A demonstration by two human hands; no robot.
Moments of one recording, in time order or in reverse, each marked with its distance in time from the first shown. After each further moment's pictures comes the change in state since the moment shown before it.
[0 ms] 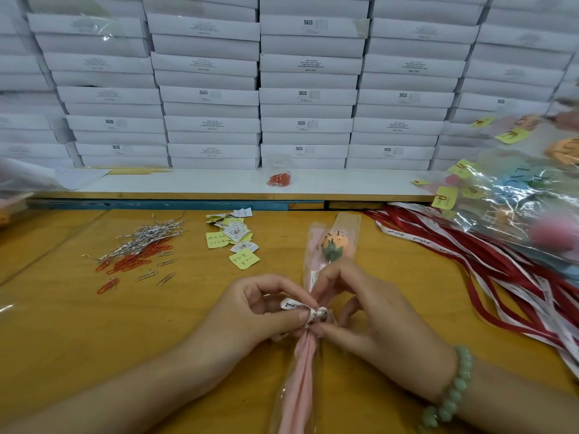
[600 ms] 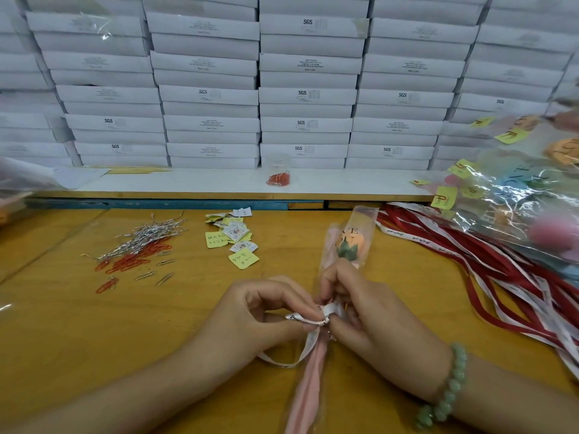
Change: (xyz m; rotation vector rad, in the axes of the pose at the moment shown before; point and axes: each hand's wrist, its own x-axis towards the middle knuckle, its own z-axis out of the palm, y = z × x) left_hand -0.002 0.004 0.005 0.074 -0.036 0.174; right_hand 0.000 -0.002 0.001 -0.059 -0.048 0.067
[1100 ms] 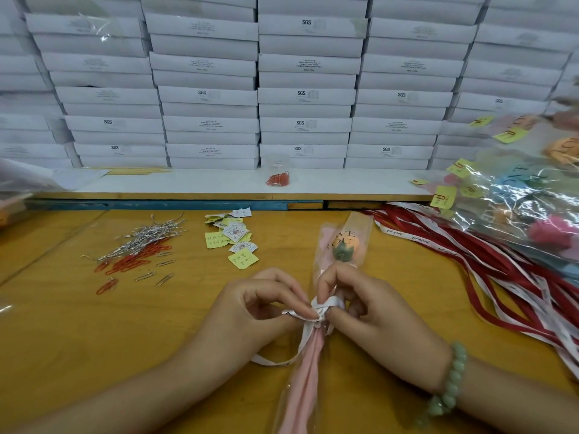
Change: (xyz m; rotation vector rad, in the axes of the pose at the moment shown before) left_hand 0.000 -0.001 0.001 0.157 0.088 -0.004; right_hand 0.002 0.003 0.001 0.232 0.054 0.062
